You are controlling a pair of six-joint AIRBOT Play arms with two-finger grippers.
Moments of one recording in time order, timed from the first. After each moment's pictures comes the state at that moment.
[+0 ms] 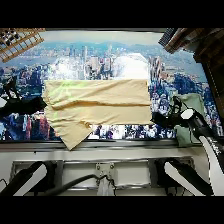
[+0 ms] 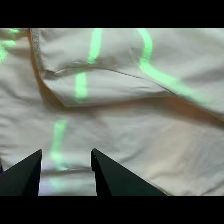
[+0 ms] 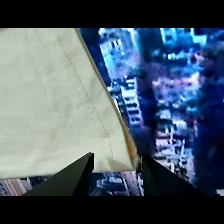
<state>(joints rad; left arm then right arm) 0.29 -1.04 0.79 1.15 -1.02 -1.44 -0.20 -1.05 0.51 -1.10 0.93 1.54</state>
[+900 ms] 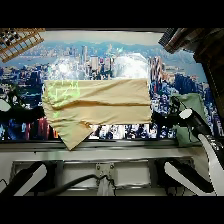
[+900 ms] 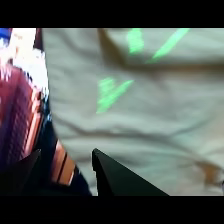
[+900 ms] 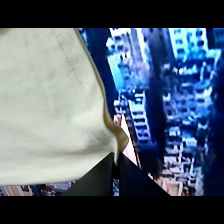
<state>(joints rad) 0.29 -1.03 0.72 1.34 -1.12 -1.55 -0.20 -1.09 0.51 -1.07 0.89 1.49</state>
